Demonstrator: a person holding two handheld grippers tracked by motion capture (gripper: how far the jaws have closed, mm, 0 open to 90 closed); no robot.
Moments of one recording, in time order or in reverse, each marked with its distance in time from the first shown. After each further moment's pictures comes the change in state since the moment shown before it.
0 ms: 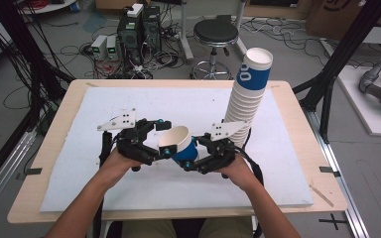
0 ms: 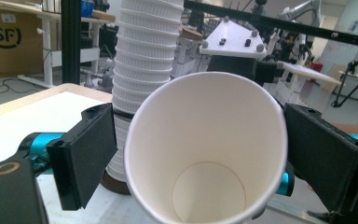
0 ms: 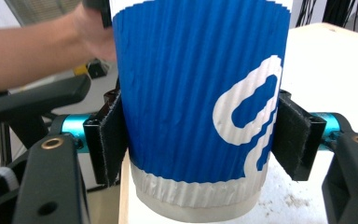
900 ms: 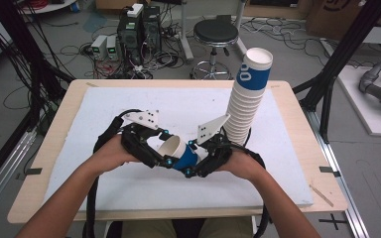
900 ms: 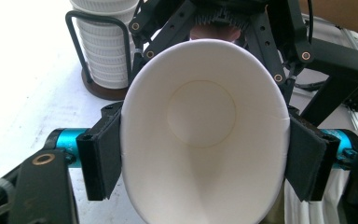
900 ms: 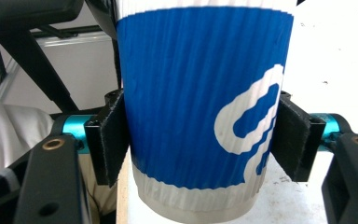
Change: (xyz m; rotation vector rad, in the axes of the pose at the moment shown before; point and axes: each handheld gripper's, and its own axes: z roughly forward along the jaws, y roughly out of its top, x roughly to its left) left arm -0.006 0.037 0.017 0.558 -0.060 0.094; right arm 0.006 0.028 0.008 0.362 0.010 -0.127
